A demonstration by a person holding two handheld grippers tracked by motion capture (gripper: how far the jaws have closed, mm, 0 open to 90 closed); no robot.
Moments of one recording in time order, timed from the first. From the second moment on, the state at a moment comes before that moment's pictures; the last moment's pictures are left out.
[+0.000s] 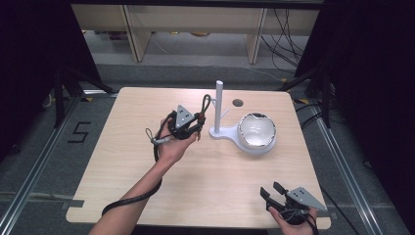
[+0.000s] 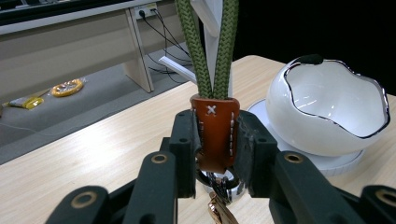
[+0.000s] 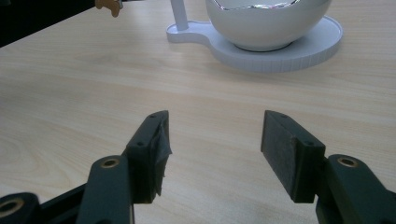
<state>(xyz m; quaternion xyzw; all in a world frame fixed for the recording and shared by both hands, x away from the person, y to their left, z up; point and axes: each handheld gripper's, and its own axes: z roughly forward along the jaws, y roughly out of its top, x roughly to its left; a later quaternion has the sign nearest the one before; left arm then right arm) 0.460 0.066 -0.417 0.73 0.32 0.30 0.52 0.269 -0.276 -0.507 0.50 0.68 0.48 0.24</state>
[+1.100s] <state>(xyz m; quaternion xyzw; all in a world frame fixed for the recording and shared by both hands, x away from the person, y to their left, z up) 0.477 0.044 -0.435 0.75 0.35 0.27 0.50 0.269 -0.276 -0.508 0.50 0.68 0.49 0.22</state>
